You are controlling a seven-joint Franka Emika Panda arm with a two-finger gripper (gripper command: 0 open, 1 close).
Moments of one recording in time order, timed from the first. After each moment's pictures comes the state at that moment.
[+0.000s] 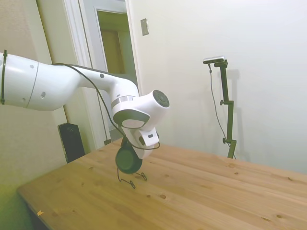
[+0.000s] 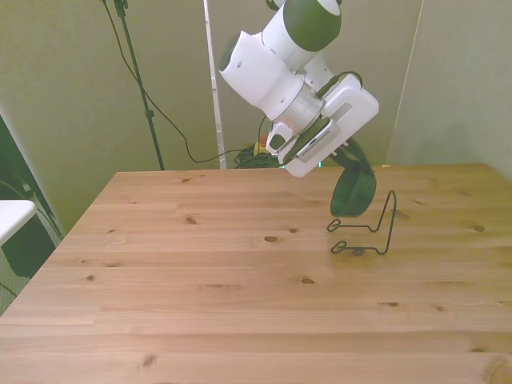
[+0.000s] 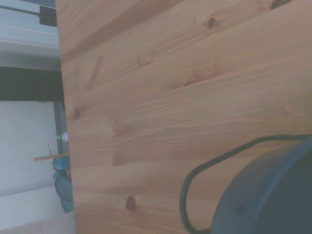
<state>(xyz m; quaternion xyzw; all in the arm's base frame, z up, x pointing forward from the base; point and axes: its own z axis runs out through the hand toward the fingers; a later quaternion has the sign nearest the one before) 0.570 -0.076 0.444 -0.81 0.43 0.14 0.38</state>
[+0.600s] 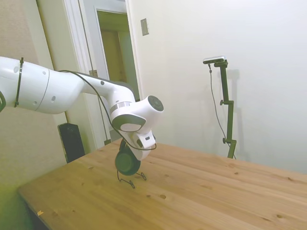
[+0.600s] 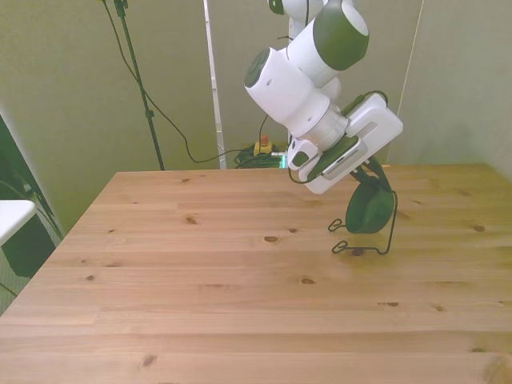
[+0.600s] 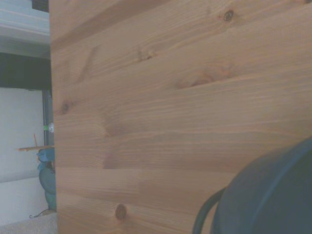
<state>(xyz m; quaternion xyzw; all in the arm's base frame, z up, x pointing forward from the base) 0.583 -0.035 0.425 -0.83 0.40 0.14 0.36</state>
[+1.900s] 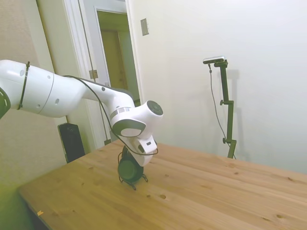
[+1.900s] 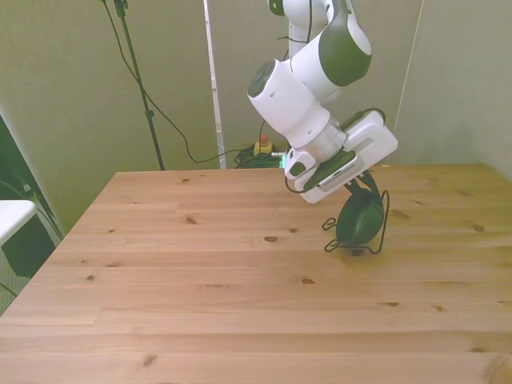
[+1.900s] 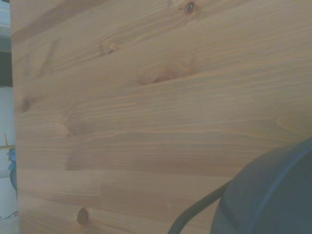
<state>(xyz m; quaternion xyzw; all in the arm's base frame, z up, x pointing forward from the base) 0.584 -0.037 0.404 -0.84 0.40 0.13 0.33</state>
